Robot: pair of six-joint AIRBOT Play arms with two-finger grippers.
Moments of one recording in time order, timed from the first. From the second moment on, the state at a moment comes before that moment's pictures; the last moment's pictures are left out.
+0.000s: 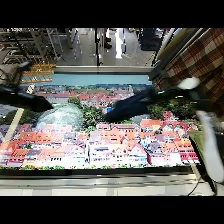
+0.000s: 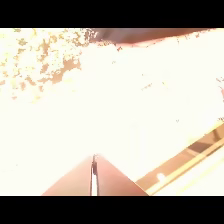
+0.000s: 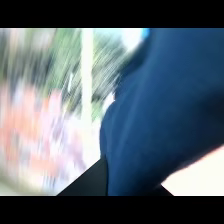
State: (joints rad) left arm 0.12 -1.23 1.62 1.02 -1.55 -1.19; right arm -0.15 -1.55 1.69 -0.82 1.35 1.58
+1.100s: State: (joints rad) left arm 0.22 -1.09 1.47 1.02 -1.66 -1.21; right arm -1.57 -1.33 1.10 -1.23 1.42 1.24
